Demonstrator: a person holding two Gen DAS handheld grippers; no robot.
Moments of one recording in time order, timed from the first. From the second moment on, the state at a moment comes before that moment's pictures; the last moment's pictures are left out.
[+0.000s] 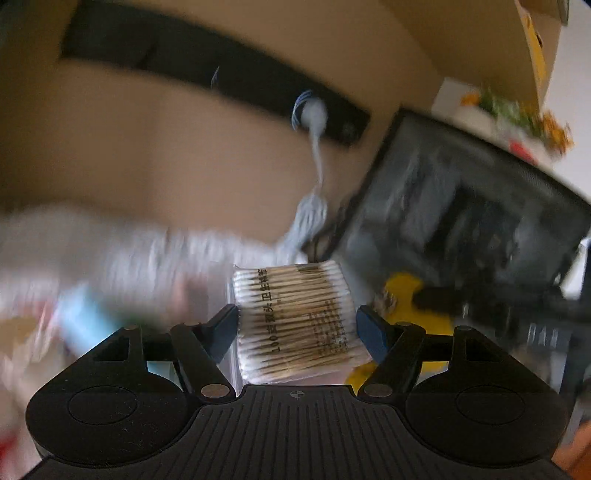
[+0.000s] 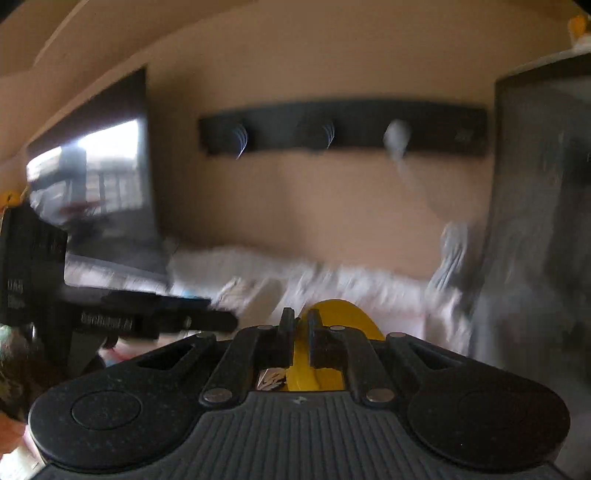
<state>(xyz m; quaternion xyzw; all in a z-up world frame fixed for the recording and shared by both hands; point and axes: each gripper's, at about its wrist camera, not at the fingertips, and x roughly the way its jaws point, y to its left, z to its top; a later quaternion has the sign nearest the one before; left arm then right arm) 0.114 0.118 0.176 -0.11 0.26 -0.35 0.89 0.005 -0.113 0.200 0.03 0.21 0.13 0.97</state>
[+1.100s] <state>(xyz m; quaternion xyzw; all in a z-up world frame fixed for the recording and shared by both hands) 0.046 0.224 0.083 -0.10 0.30 -0.03 0.95 0.041 -0.048 0.057 -0.01 0.35 0.14 0.93</state>
